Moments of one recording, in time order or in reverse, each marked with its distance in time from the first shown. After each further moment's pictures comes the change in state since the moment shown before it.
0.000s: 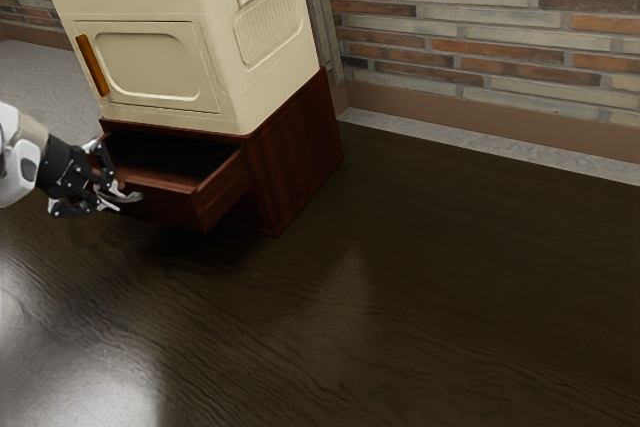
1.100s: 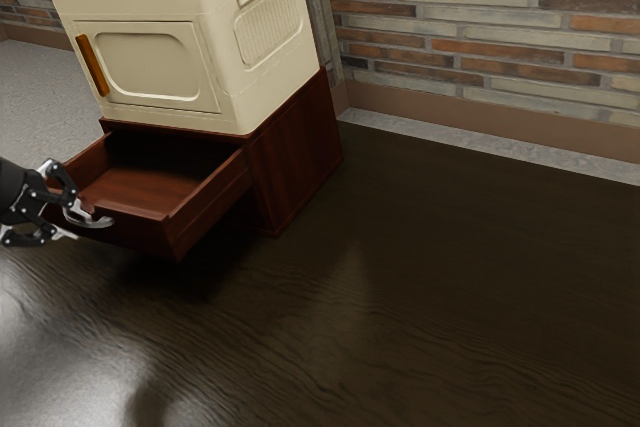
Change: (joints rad) arm -0.018 -0.197 0.076 -0.182 0.075 -0.010 0.011
